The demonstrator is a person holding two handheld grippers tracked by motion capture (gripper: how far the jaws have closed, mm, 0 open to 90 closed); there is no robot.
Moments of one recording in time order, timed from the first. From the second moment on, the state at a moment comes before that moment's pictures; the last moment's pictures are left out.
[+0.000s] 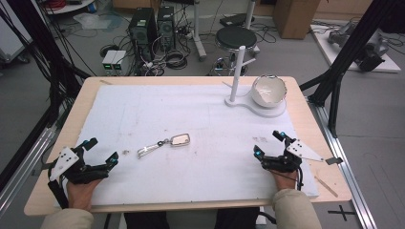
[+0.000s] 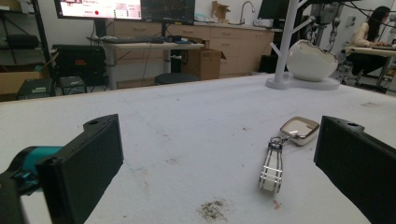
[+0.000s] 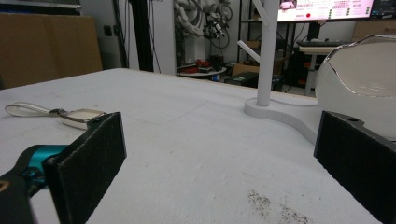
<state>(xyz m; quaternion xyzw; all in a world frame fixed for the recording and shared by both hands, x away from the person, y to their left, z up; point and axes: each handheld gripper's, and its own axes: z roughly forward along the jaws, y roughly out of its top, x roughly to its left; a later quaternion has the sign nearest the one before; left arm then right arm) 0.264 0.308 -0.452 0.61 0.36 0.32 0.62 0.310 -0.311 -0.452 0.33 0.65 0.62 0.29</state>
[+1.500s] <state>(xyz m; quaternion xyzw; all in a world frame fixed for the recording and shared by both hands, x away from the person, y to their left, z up) 0.327 0.279 -0.334 0.78 0.25 0.25 0.51 0.309 -0.310 -0.452 0.34 0.65 0.61 0.30</state>
